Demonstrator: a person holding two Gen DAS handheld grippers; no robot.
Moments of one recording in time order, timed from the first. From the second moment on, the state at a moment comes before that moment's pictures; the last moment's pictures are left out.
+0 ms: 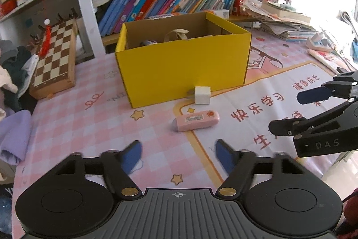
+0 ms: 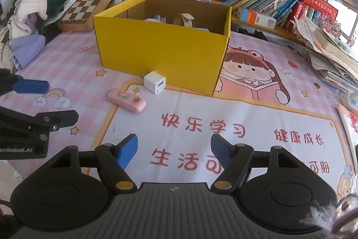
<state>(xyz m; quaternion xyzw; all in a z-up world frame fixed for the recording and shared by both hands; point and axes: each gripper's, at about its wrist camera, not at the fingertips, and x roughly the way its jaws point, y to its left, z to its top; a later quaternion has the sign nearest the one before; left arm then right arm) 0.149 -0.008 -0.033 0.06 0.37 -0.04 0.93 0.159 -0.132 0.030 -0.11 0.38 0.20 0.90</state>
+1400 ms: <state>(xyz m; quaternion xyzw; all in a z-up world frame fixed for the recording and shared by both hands) 0.249 -0.033 -0.090 0.00 0.44 -0.02 0.90 0.236 -0.139 0.020 -0.15 0.39 0.26 0.87</state>
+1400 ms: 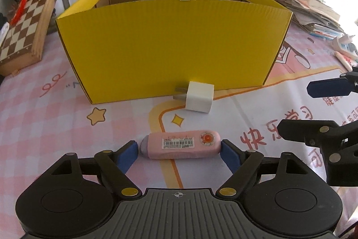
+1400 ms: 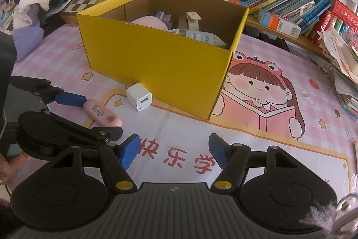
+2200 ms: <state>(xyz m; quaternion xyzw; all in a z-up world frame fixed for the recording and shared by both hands) 0.216 0.007 -0.063 0.01 0.42 0.04 0.91 0.265 -0.088 0.005 -0.14 0.41 0.31 0.85</state>
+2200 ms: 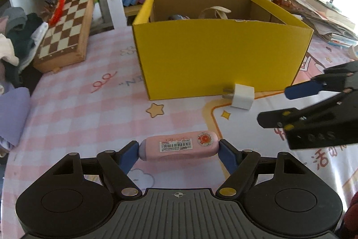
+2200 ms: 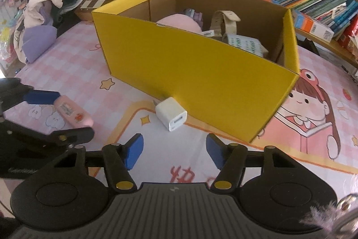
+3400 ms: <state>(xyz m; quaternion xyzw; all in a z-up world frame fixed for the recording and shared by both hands) 0.202 0.014 -0.048 0.03 0.41 0.05 0.91 0.276 -0.065 -0.008 -0.14 0.42 0.35 0.83</state>
